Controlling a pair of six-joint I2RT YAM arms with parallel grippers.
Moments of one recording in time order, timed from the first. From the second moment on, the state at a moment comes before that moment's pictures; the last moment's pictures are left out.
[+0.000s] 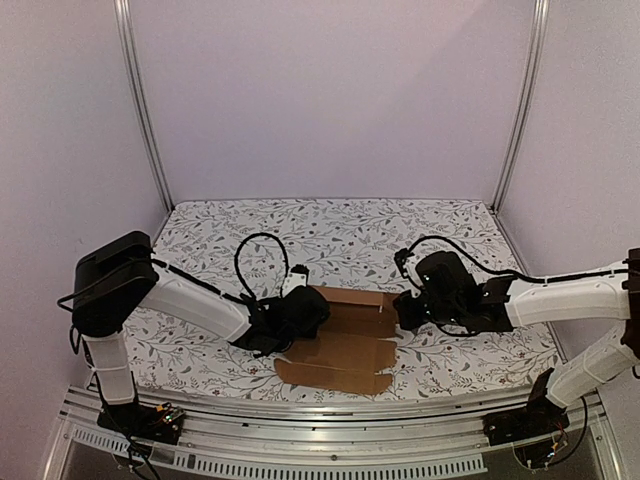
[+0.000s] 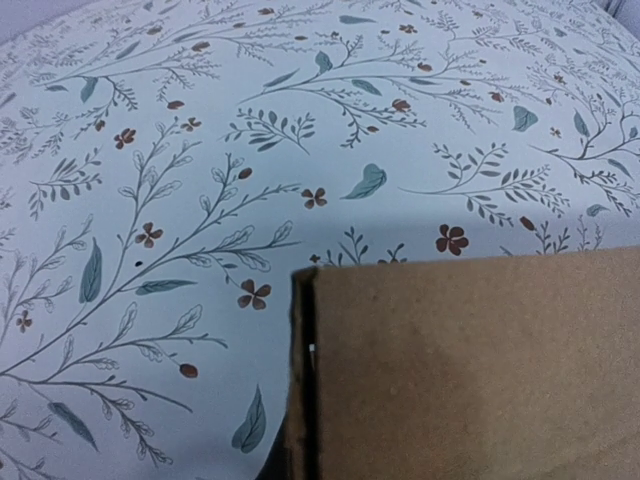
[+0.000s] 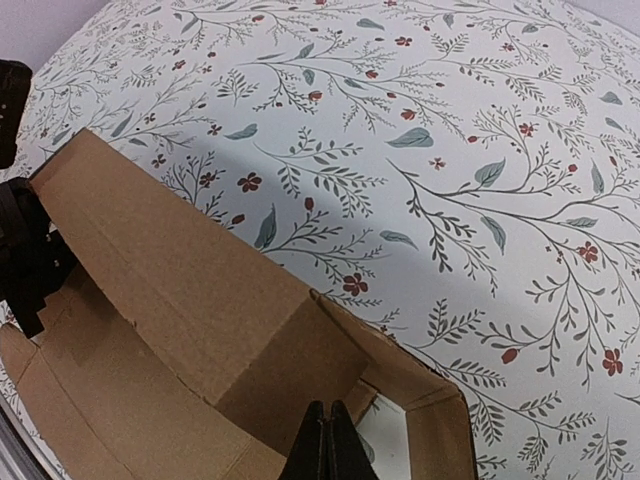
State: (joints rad) left arm -1.08 1.92 0.95 0.10 -0.70 -0.68; right arm 0.89 1.38 0.69 -0.05 0.23 0.40
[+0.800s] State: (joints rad) left arm -1.07 1.89 0.95 0.07 -0.58 -0.75; right arm 0.88 1.50 0.68 0.24 0.13 0.51
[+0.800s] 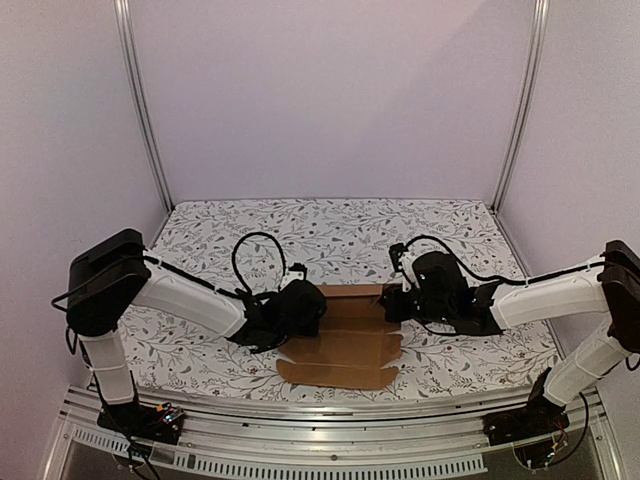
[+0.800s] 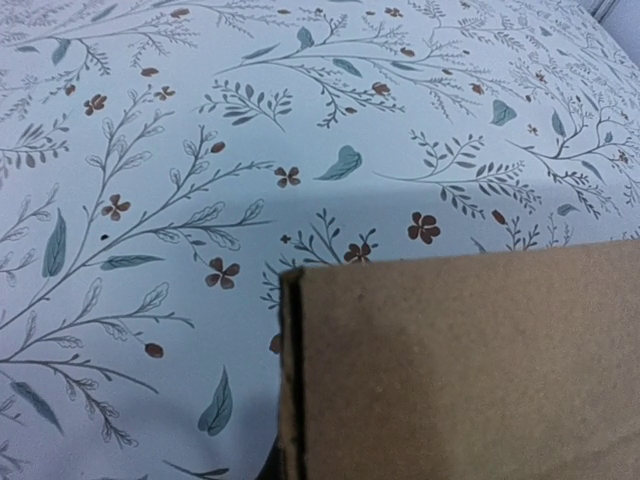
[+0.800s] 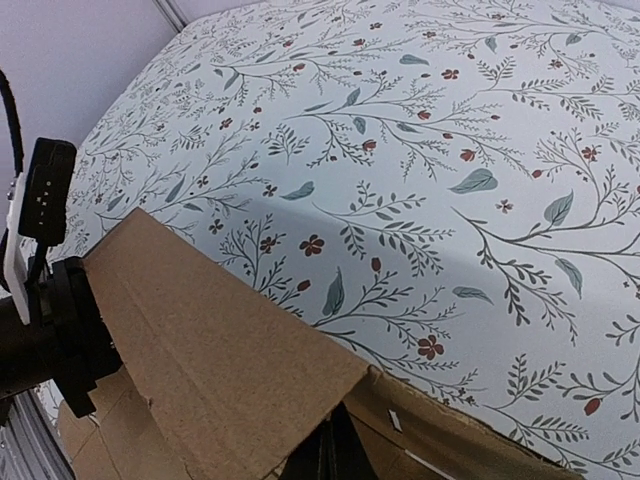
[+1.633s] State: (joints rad) left arm -0.99 1.79 0.83 0.19 -0.35 -0.81; right arm 0.88 1.18 0.64 0.16 0.01 0.54
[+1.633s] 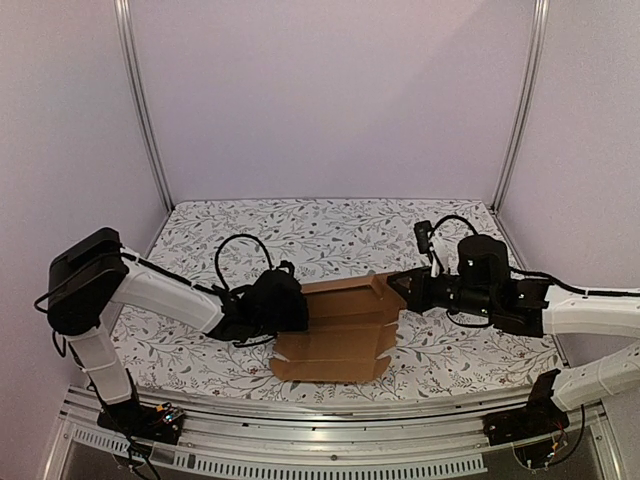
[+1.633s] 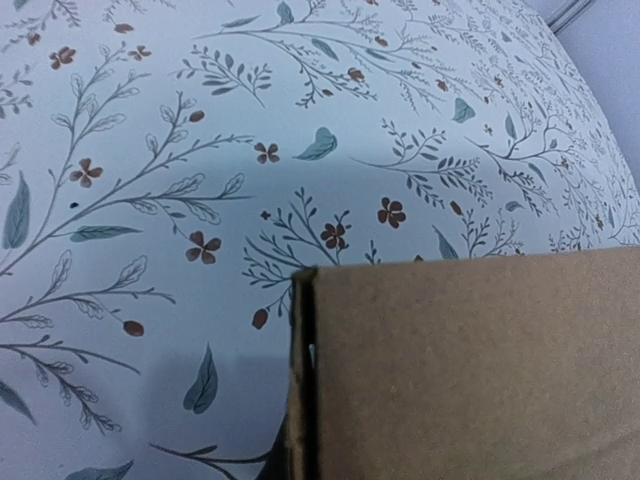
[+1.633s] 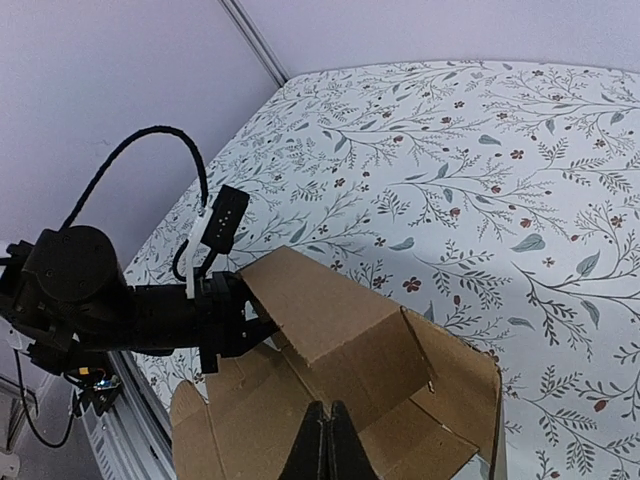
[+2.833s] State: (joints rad) left arm -0.87 1.50 0.71 0.41 0.02 -0.94; right arm 0.89 0.87 0.60 0.16 -0.21 0.38
